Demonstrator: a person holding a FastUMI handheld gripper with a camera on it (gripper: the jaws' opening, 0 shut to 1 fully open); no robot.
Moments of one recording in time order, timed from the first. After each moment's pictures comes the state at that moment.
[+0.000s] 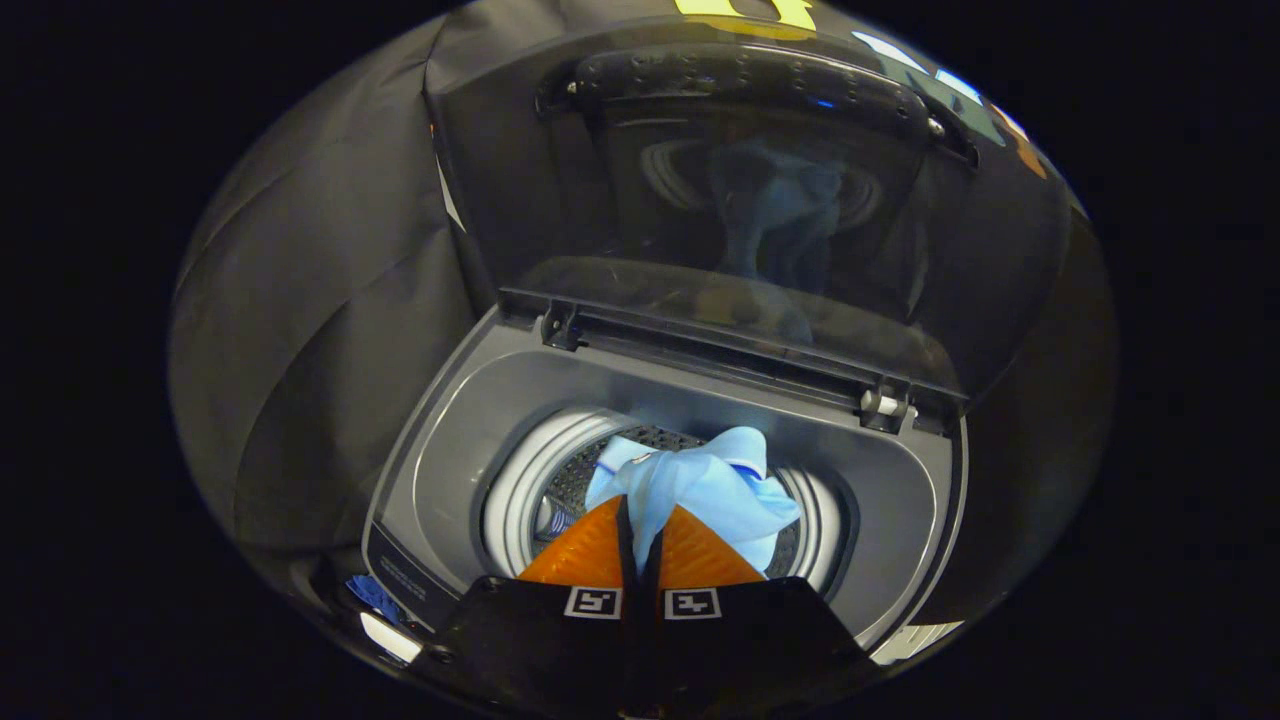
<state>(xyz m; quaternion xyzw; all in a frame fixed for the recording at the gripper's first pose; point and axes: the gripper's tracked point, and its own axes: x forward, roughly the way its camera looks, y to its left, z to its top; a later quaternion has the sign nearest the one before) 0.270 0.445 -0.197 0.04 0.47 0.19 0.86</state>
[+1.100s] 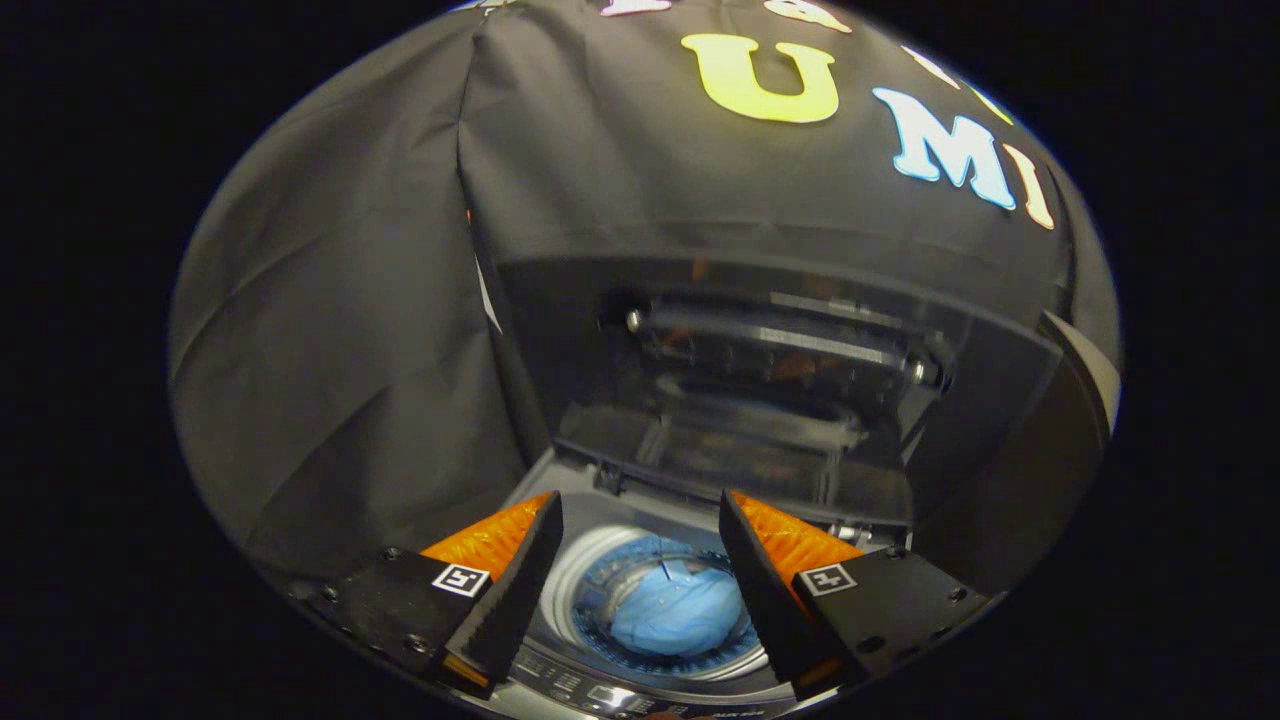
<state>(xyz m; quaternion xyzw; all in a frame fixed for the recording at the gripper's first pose) 0.340 0.453 -0.042 0.08 0.33 0.21 0.92</state>
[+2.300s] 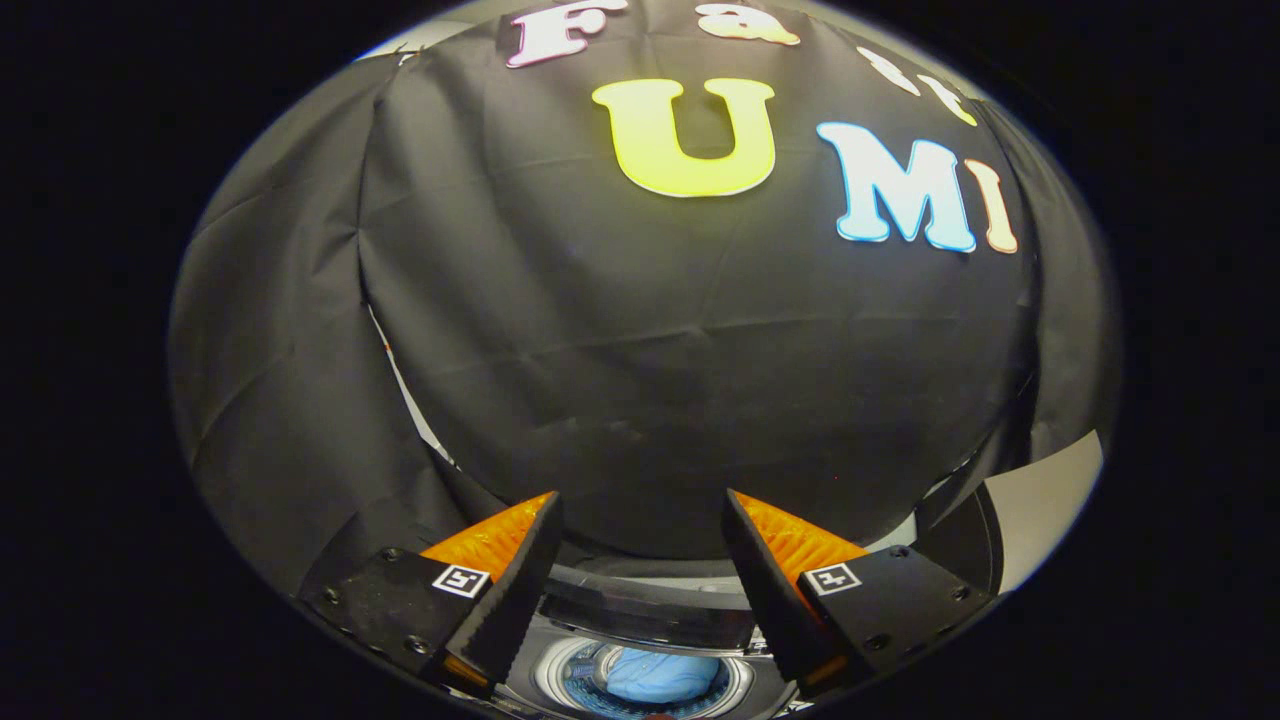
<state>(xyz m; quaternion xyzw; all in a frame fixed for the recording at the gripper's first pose) 0.490 0.380 0.027 0.11 0.31 0.11 0.94</state>
